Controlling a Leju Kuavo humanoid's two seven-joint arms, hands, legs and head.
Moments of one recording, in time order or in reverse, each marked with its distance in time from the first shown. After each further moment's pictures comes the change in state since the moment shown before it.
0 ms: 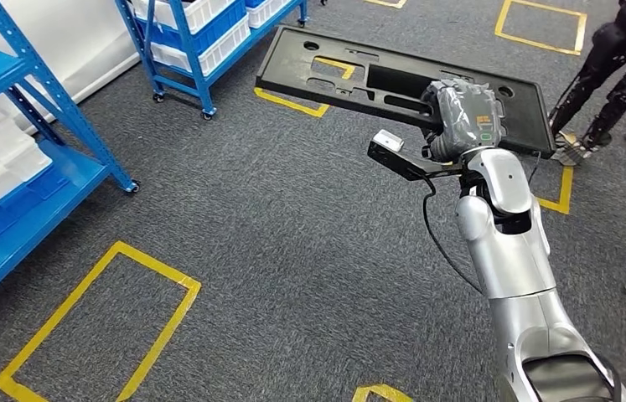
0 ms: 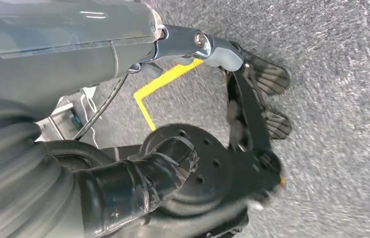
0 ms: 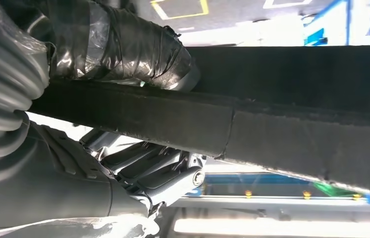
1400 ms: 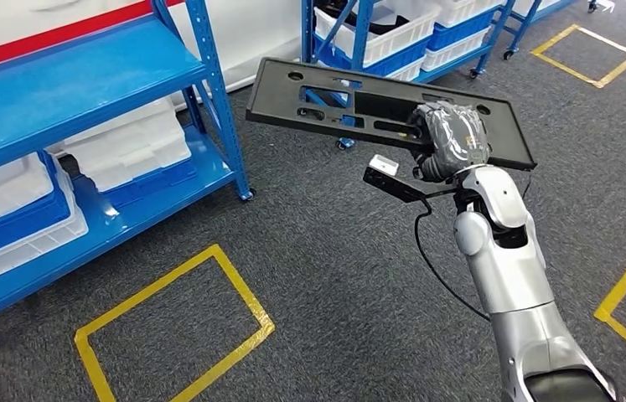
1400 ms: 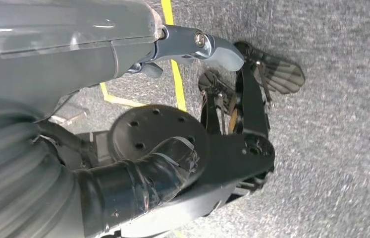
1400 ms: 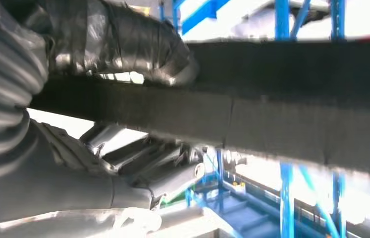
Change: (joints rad) left arm -0.062 -0.009 -0.017 0.117 -0.019 0.055 -0.091; right arm 0.063 -0.008 0.000 -0.003 -0.067 0.020 -0.090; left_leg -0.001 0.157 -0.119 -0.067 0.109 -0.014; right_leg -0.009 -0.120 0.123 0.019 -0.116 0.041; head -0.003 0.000
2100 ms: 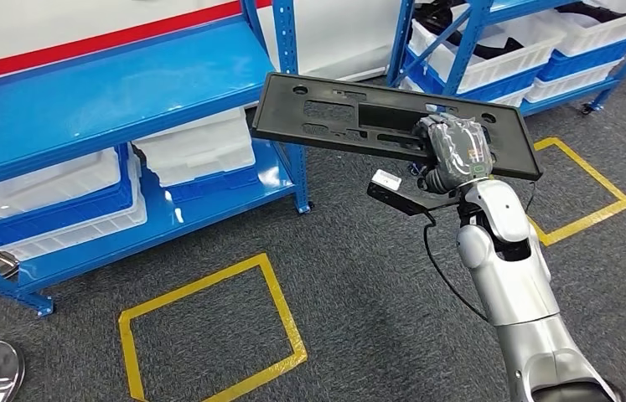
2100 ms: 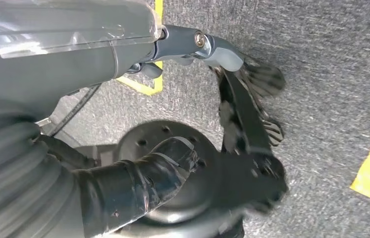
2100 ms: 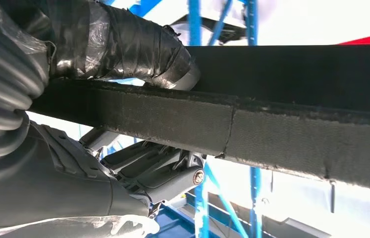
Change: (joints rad) left arm -0.038 0.002 0.065 0.060 -0.135 -0.029 -0.063; right arm 0.065 -0.025 0.005 -0.027 0.016 -0.053 -0.016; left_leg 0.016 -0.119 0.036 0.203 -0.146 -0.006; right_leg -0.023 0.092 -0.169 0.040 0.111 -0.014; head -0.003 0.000
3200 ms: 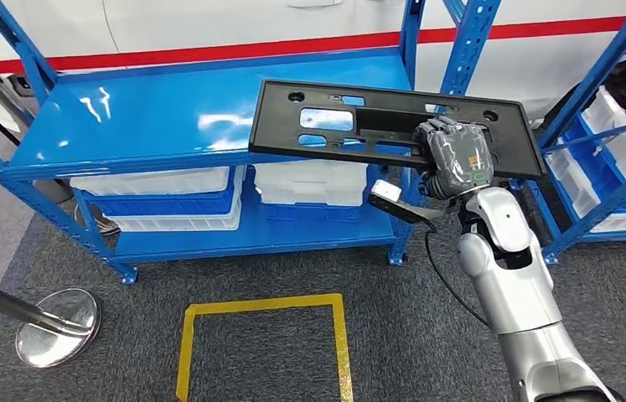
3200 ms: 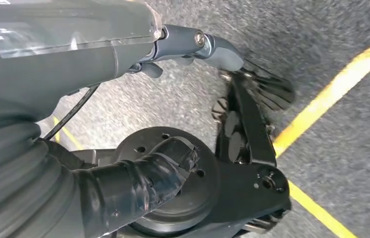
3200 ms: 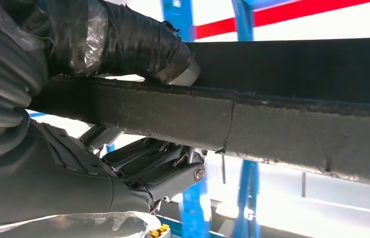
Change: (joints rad) left arm -0.007 0.002 0.000 0.020 -0.024 0.016 -0.024; right arm 0.041 -0.003 0.000 -0.026 0.040 -0.068 -0.039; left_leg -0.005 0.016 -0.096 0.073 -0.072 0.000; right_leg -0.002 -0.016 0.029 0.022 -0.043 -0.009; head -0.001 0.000
